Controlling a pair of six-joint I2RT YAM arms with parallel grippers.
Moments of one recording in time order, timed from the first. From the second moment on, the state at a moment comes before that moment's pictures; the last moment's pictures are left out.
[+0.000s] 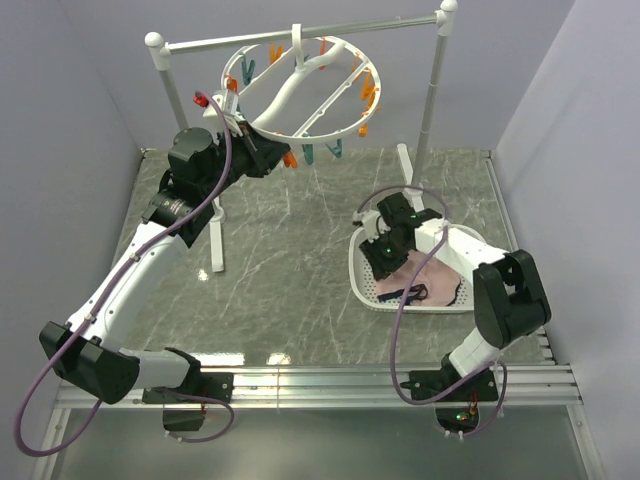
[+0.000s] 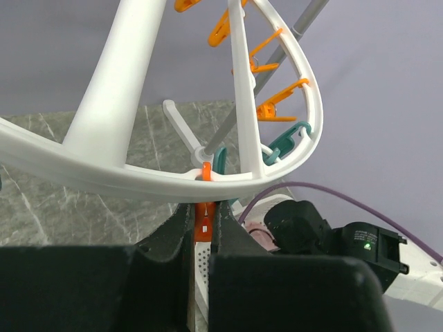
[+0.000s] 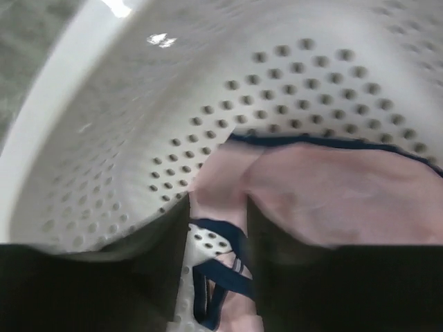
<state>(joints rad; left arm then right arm) -0.43 1.29 1.40 -0.12 0.20 -0.54 0.39 1.60 1.06 -0.70 -0.22 -0.26</state>
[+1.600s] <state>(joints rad) -0.41 1.29 1.39 -0.12 0.21 -0.54 0.28 1.86 1.26 -0.80 -0.43 -1.25</state>
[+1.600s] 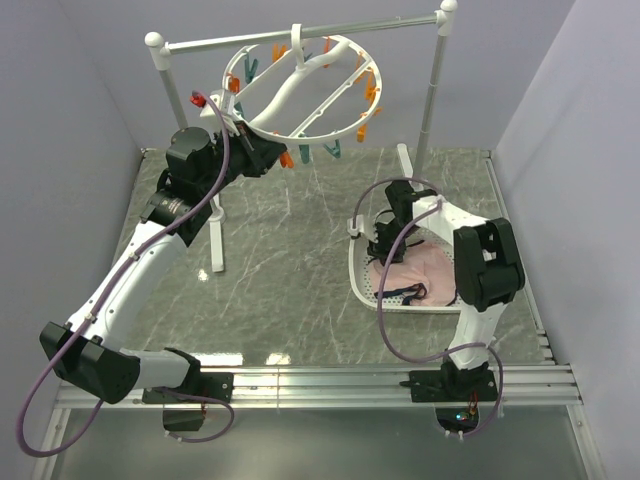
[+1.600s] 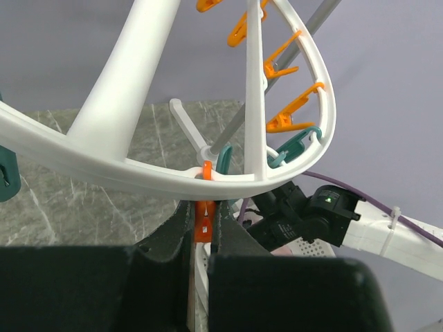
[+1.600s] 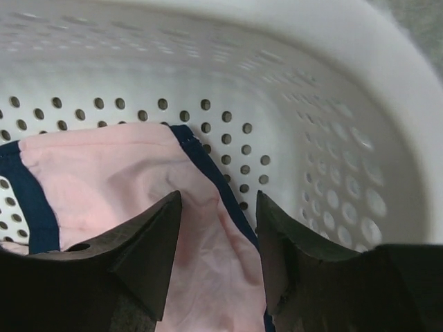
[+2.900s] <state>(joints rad) -0.40 1.29 1.39 -0.12 0.25 -0.54 0.27 1.25 1.01 -0.63 -0.50 -1.10</state>
